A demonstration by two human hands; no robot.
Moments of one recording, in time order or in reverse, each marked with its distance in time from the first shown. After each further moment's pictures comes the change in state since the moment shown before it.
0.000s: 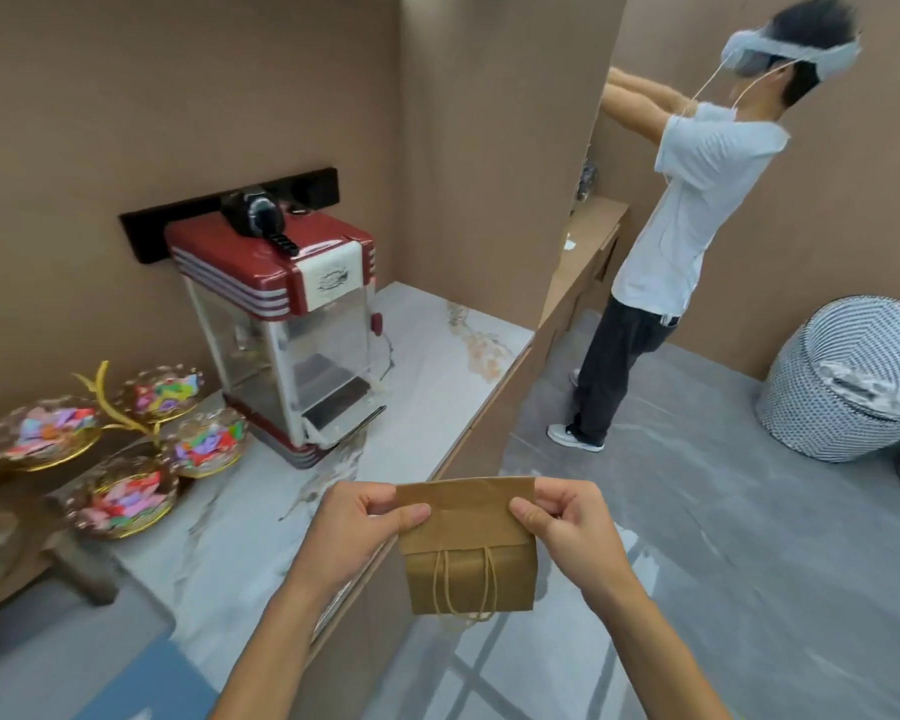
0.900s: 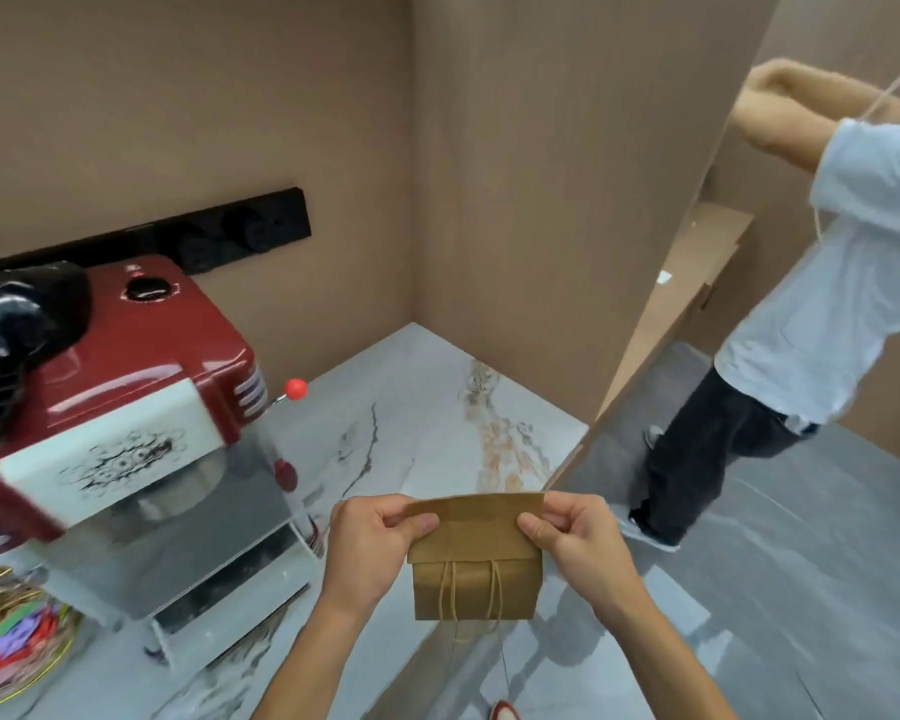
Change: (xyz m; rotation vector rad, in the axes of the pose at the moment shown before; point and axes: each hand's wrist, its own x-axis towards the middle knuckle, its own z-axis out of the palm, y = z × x) left_hand 0.403 -0.037 0.065 0.153 0.452 -0.109; right_hand 0.443 0.088 -0.092 0.052 -0.244 0.080
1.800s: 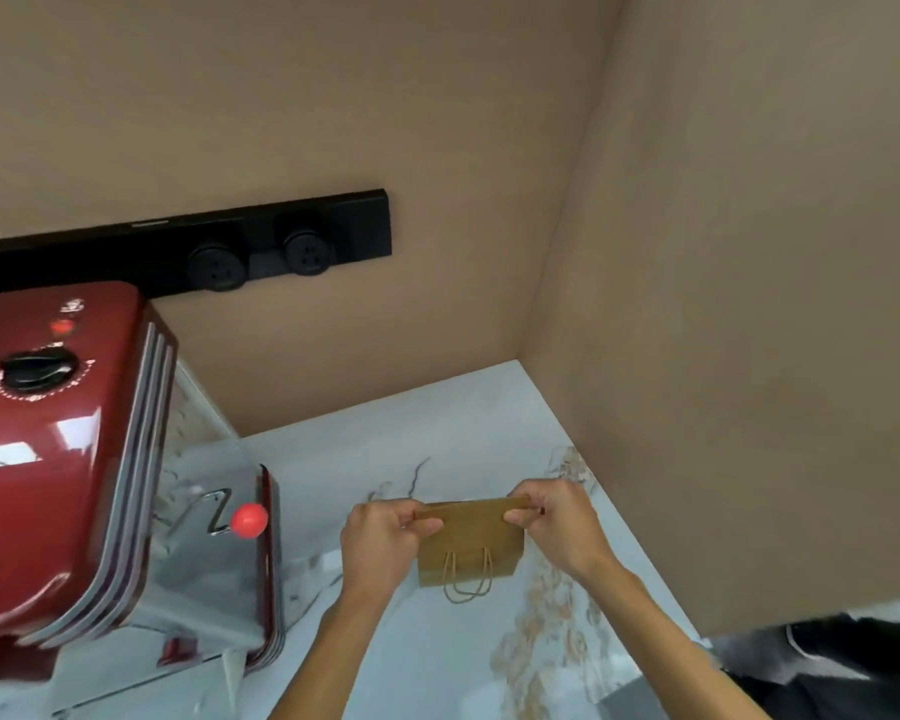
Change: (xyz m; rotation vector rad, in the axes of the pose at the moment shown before) left_hand 0.253 -0.069 0.045 0.295 0.384 -0.386; right_hand 0.370 -0.001 0.028 -0.667 -0.455 -0.177
